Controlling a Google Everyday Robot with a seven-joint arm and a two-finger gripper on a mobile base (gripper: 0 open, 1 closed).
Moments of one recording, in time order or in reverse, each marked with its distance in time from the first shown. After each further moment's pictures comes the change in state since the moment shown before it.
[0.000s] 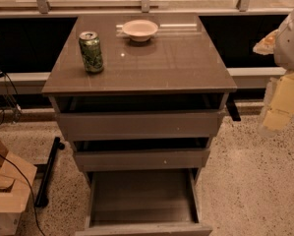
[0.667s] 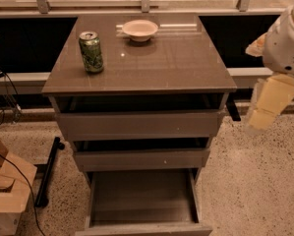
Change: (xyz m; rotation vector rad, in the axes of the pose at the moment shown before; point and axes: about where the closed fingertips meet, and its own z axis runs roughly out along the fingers) arm -0.014 -0.003 0.012 0.008 -0.027 0.023
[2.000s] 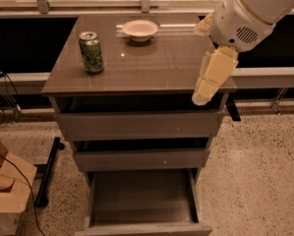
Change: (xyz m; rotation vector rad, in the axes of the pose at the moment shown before) arm -0.104 -0.035 0.021 -0.043 -0.250 -0.123
